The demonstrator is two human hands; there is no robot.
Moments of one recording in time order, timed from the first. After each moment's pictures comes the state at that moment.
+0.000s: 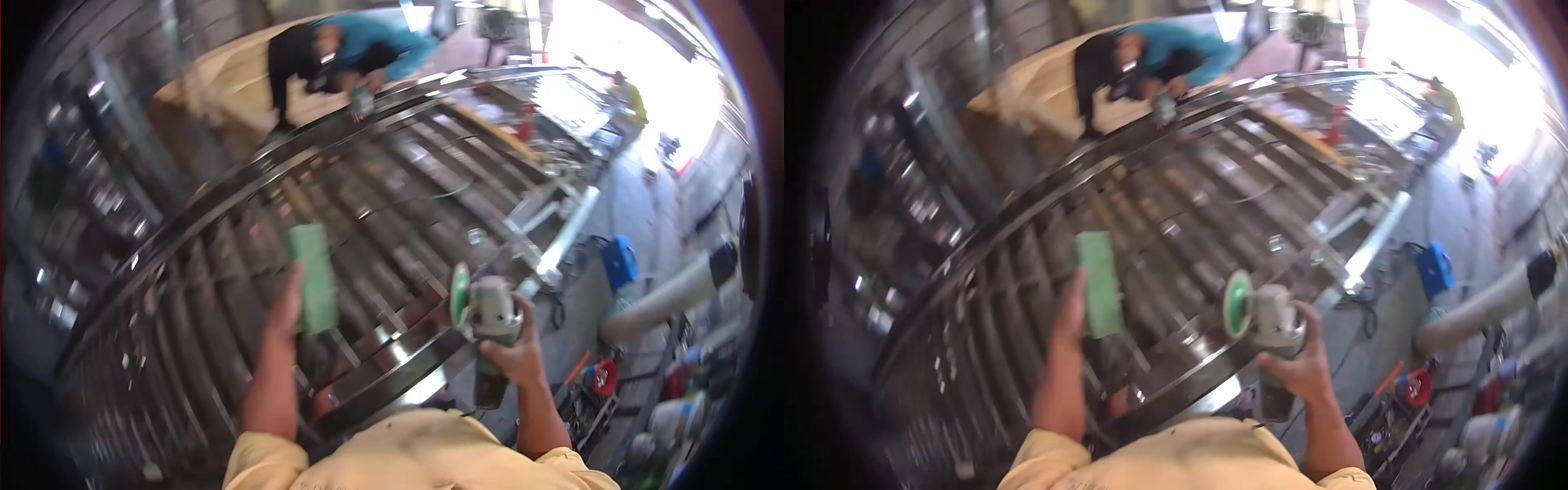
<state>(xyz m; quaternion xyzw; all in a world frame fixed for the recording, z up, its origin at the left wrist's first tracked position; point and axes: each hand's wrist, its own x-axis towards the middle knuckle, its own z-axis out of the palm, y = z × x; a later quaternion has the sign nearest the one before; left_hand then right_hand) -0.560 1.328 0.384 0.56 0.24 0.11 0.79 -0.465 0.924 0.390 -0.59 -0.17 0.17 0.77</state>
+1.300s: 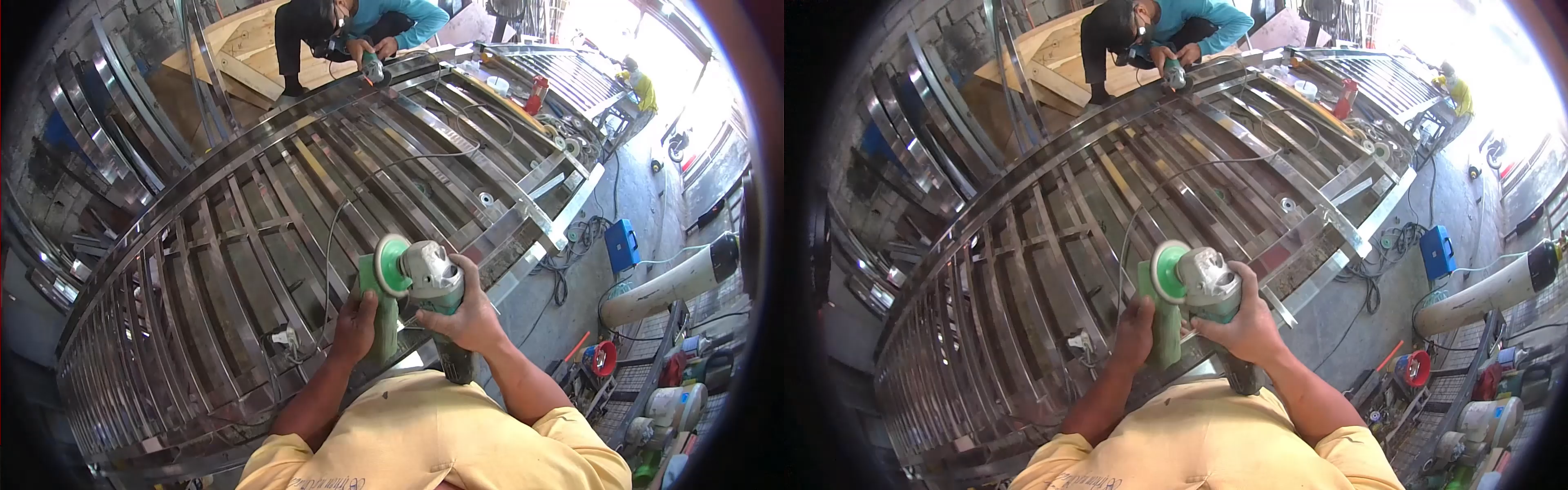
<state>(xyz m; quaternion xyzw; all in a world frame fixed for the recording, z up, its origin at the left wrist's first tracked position) -0.633 1.206 0.299 0.60 0.20 0.10 0.77 -0.516 0.998 0.415 -0.79 -0.25 0.19 0.53</state>
